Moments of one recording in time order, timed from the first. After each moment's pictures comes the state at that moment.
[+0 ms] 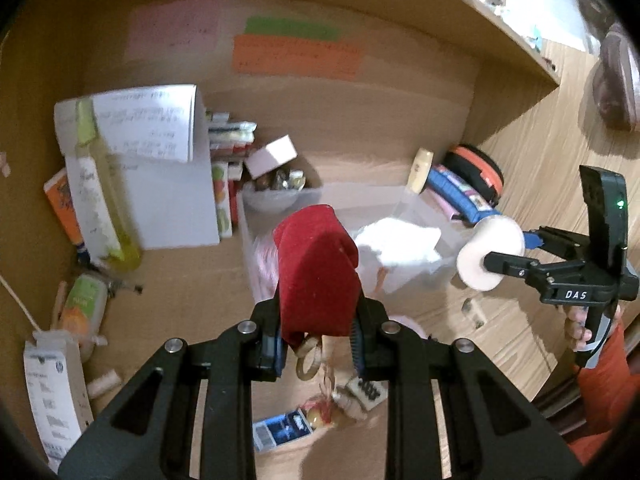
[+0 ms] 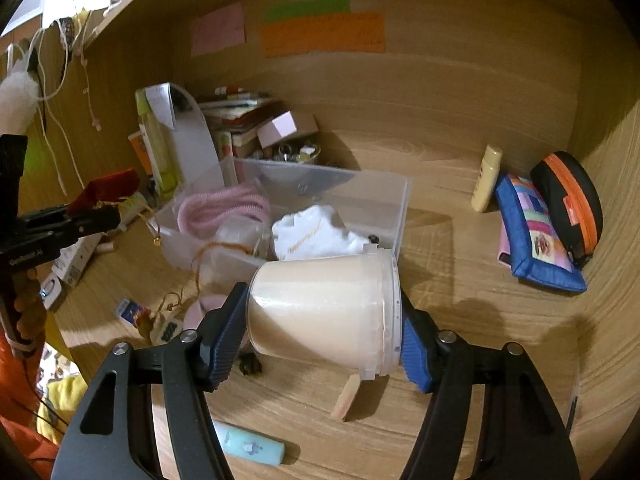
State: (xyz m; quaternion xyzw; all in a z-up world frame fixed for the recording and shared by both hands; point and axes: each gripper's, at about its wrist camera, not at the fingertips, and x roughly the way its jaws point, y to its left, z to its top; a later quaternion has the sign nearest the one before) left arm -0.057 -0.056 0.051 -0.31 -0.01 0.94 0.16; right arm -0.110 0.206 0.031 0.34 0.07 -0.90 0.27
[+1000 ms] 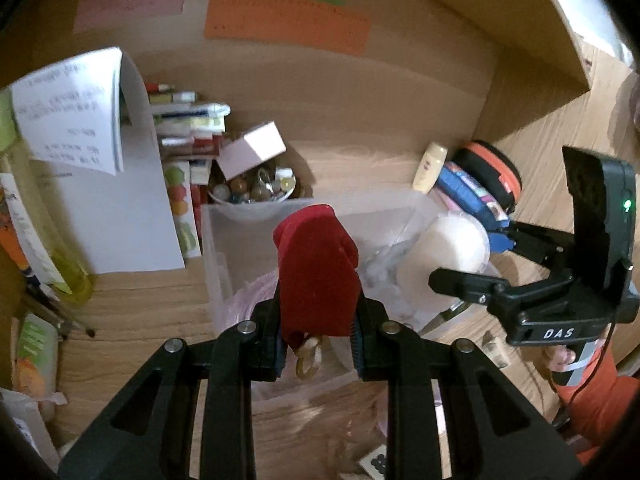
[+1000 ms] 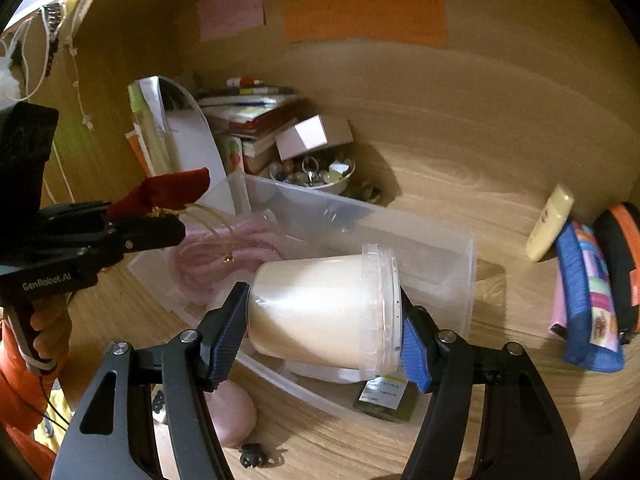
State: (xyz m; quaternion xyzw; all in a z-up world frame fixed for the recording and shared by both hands) left arm -0.148 -0.038 0.019 -0.35 -0.02 0.92 0.19; right arm -0.183 0.144 0.017 0.35 0.09 -0.88 0.31
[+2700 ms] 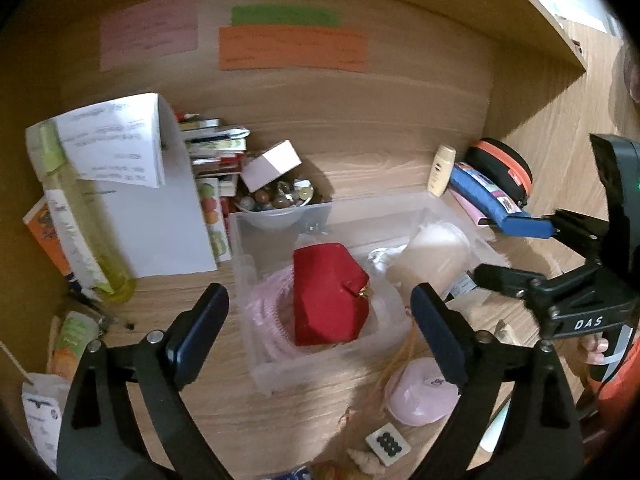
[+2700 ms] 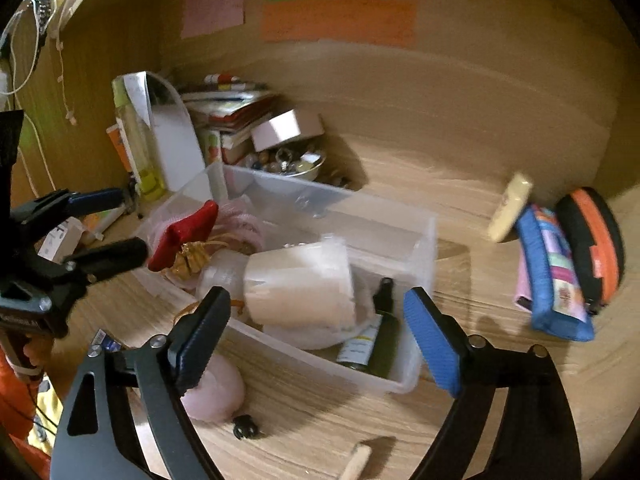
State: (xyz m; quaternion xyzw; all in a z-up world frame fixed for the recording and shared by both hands) left arm -0.105 -0.036 0.041 -0.32 0.02 0.94 0.13; right arm -0.156 0.159 0.032 0.35 0.10 -0.90 0.24
